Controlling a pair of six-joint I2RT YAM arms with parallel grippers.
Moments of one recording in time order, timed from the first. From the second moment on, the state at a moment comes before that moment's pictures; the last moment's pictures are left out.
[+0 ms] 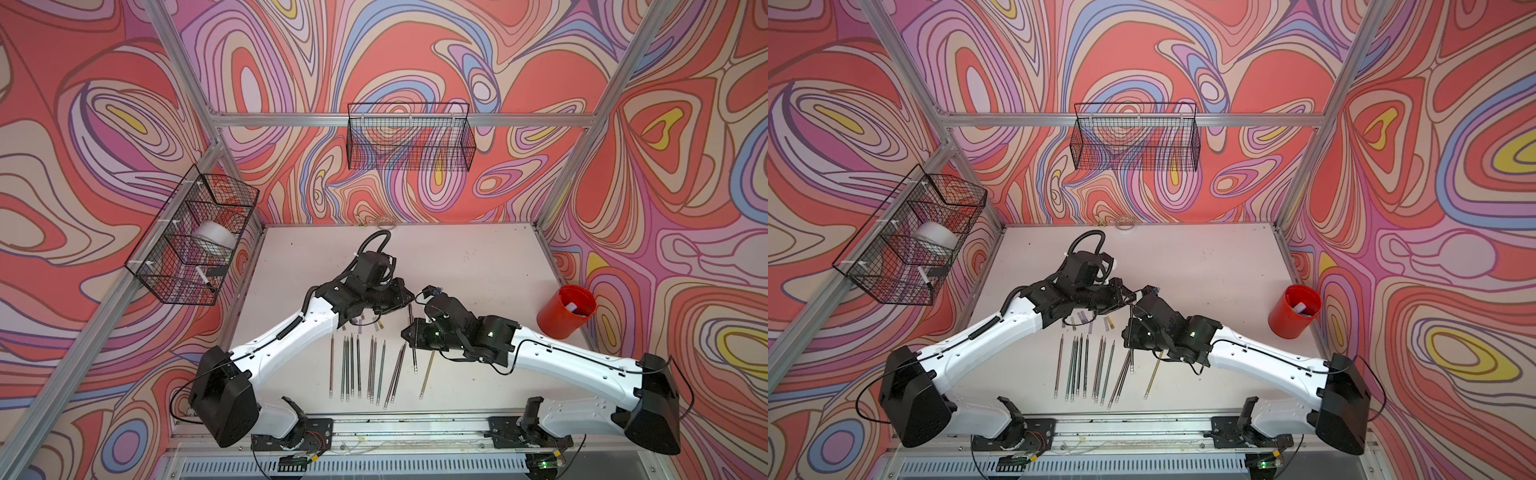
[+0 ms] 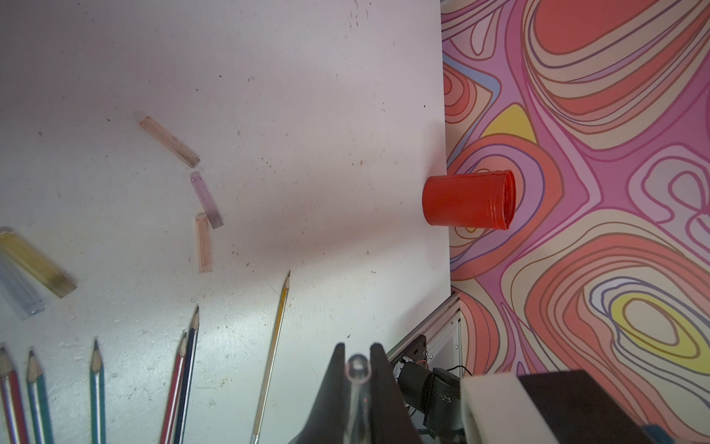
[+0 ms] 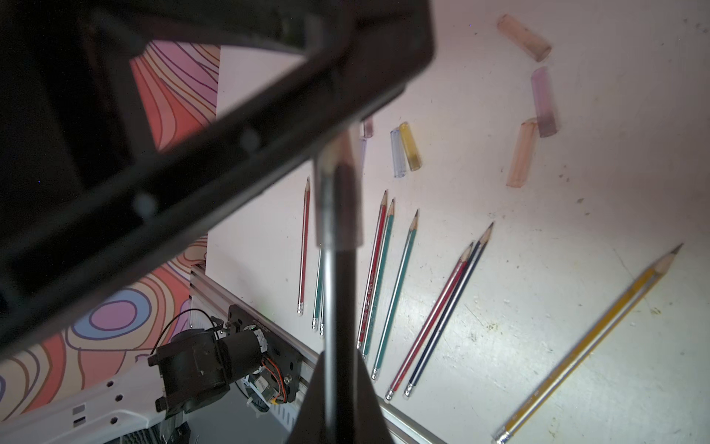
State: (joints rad) left arm -0.69 1.41 1.16 -0.44 0.34 -0.94; right arm 0.99 1.27 0.98 -0.45 -0.04 0.99
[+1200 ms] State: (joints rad) left arm -0.59 1.57 1.26 -0.50 0.13 -0.83; right arm 1.04 1.34 0.88 -0.52 0.03 1.15
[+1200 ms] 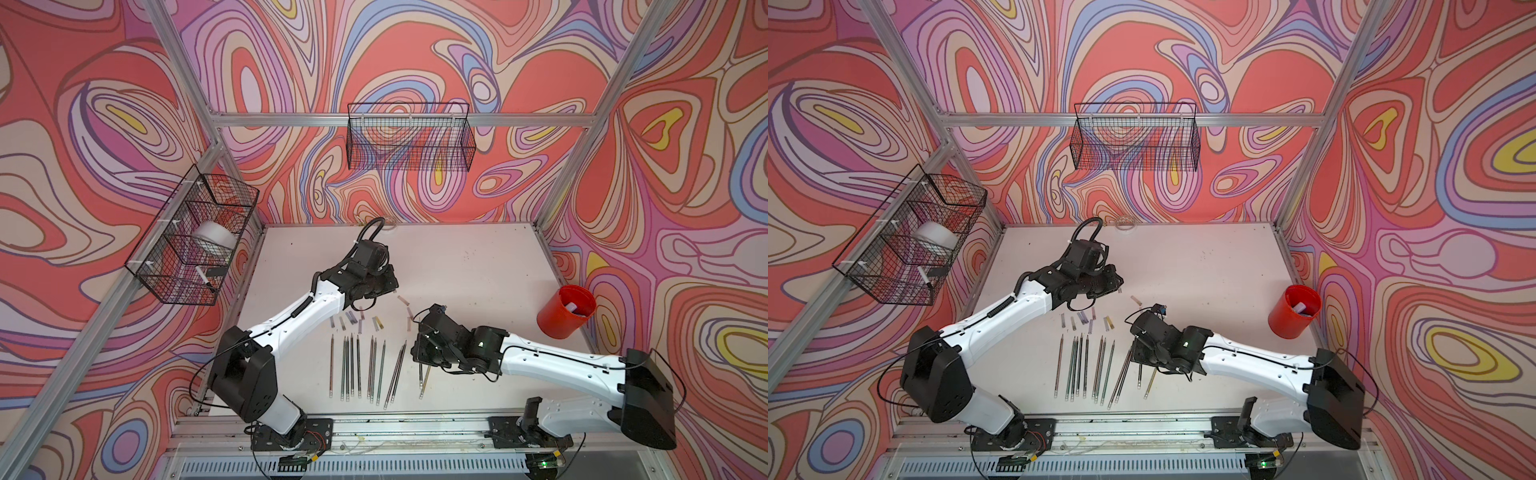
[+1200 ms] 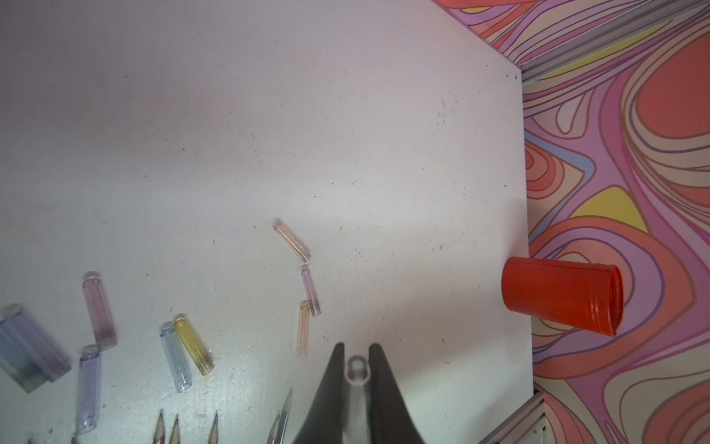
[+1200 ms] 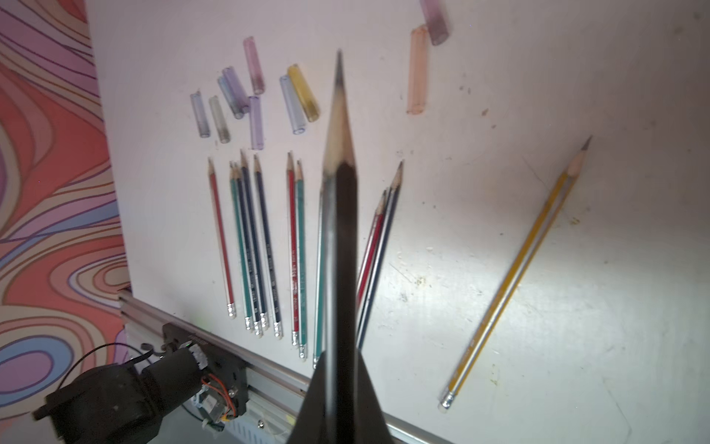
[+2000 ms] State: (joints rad) left arm -0.60 1.91 1.28 -0.58 0.15 -0.83; right arm 1.04 1.60 0.85 -0.51 0.00 1.20
